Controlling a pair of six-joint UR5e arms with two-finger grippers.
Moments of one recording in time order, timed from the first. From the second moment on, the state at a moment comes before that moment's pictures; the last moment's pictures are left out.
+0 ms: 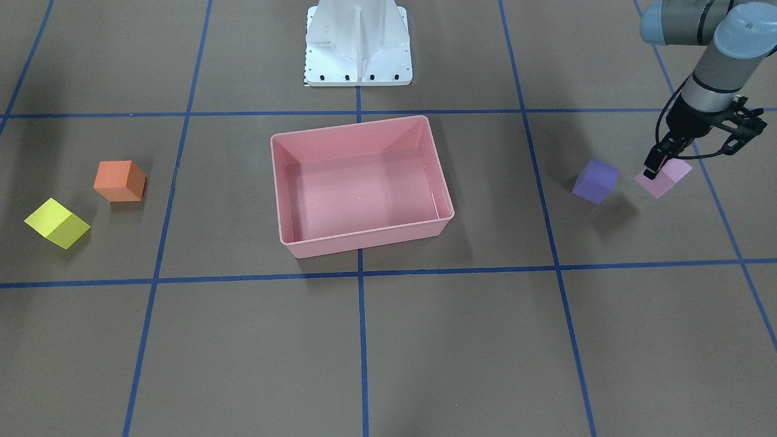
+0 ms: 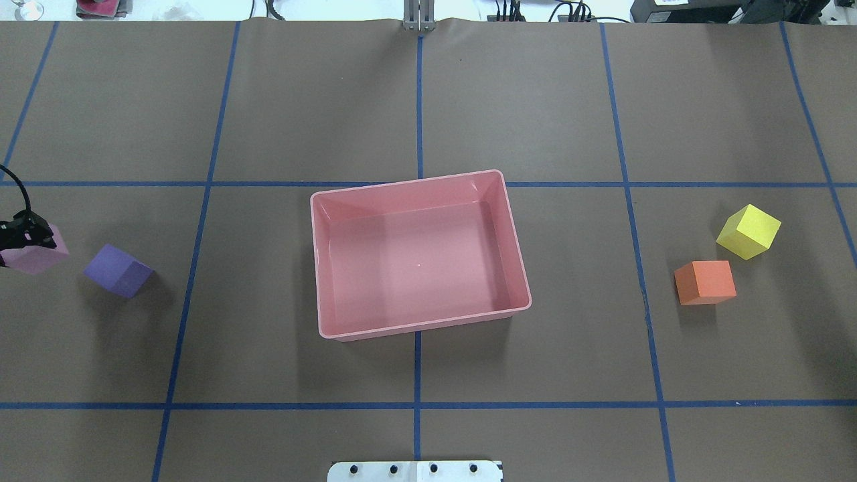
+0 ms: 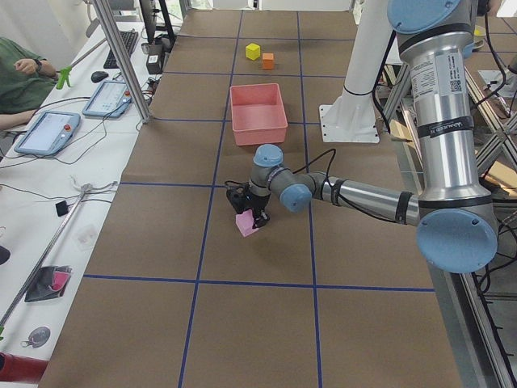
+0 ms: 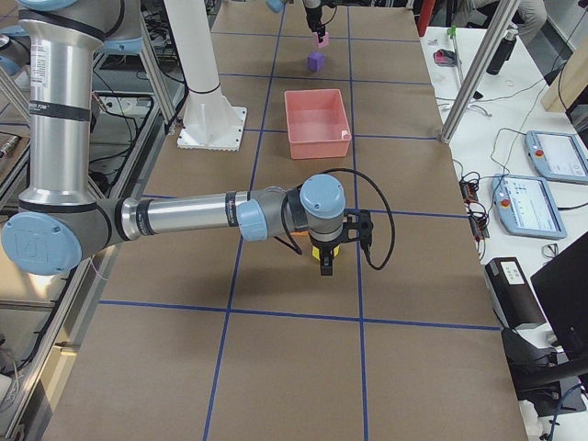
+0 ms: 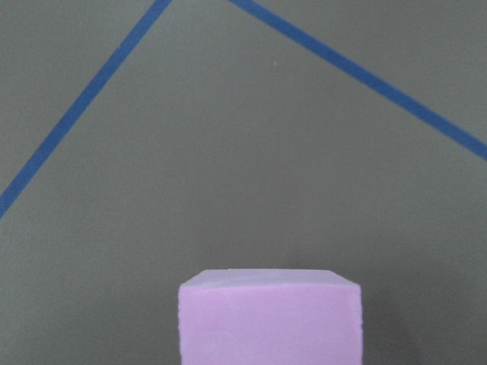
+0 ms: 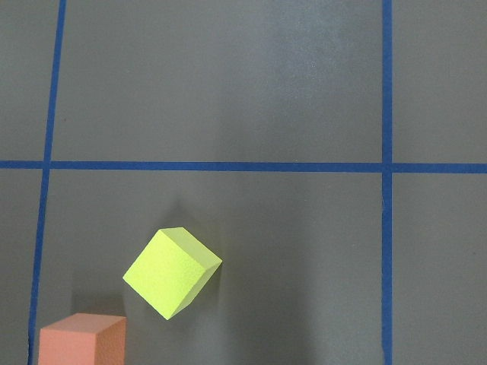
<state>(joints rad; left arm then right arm) -0.93 -1.39 -1.90 -2.05 -1.95 -1.44 1.52 -1.68 1.82 -1.44 2.50 0.22</state>
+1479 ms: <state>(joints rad) -0.68 -2.40 -1.90 -1.21 -1.93 -1.73 0.96 -1.60 1.90 -1.19 2.20 0.95</state>
